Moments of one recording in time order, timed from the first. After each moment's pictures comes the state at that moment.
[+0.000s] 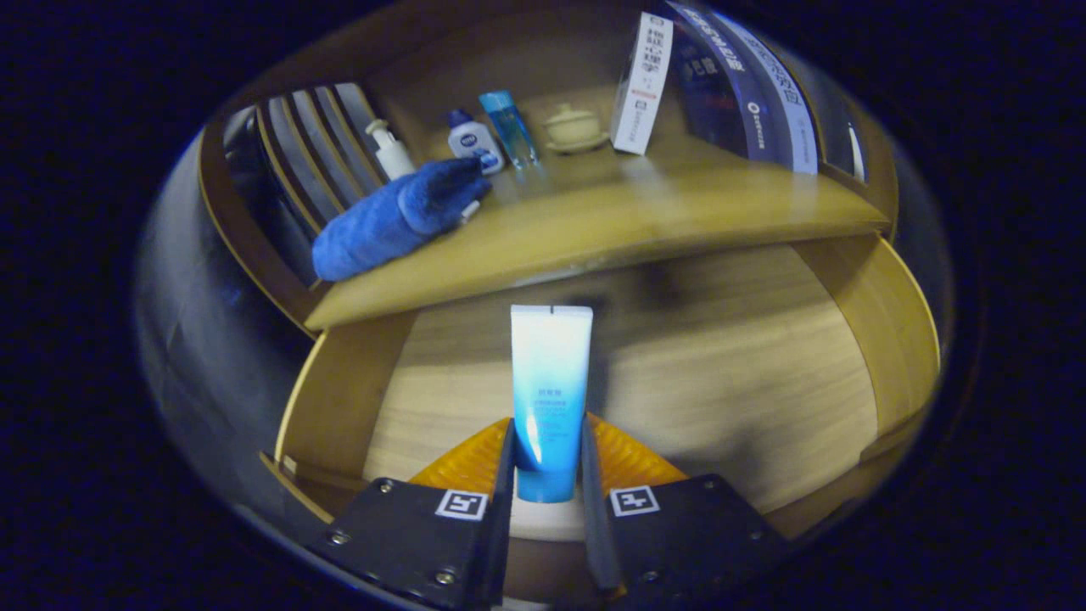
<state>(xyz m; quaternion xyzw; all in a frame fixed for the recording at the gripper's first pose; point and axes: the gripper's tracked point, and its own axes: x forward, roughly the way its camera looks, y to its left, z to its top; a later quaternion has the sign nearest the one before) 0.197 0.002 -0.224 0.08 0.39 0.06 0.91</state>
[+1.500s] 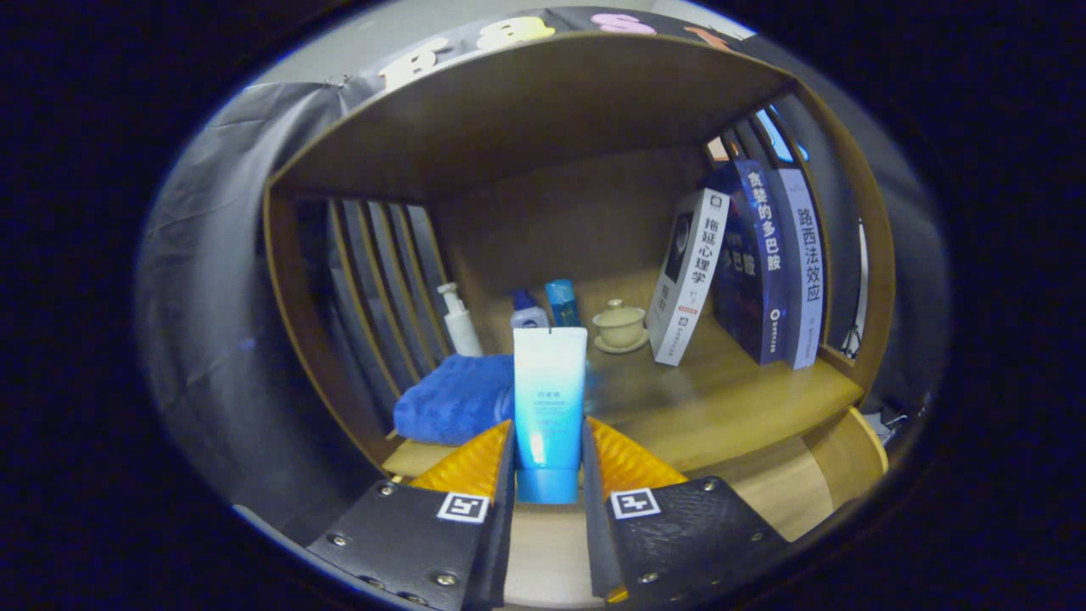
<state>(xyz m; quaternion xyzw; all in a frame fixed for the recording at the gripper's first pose) 0.273 0.025 -0.078 0.06 0.16 0.06 0.98</state>
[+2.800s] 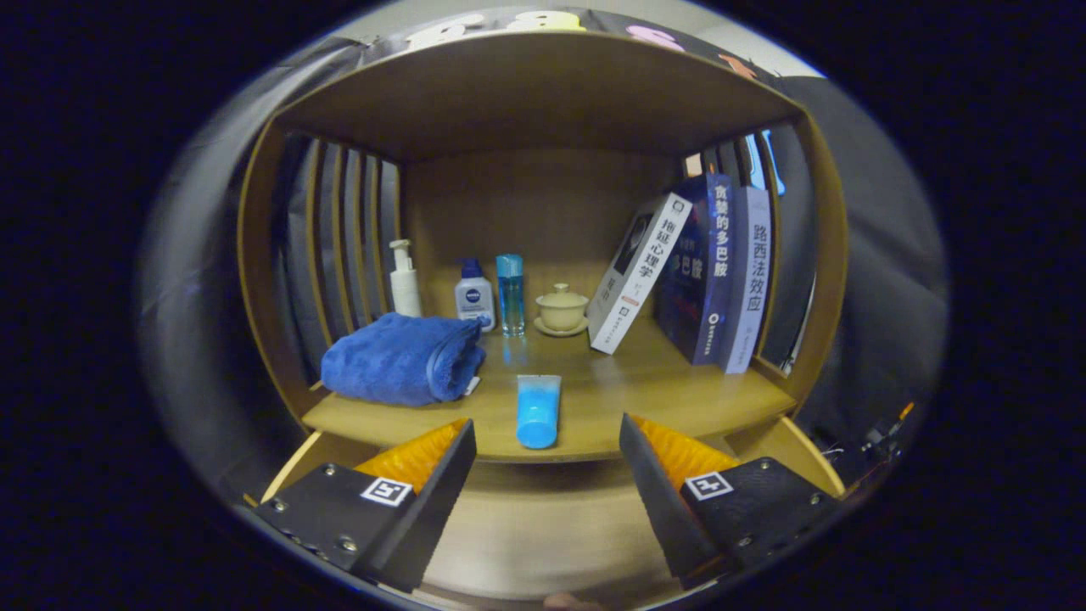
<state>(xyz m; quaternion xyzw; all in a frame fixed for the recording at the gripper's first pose) 0.226 -0.012 -0.086 -0.05 0.14 -0.02 0.99</state>
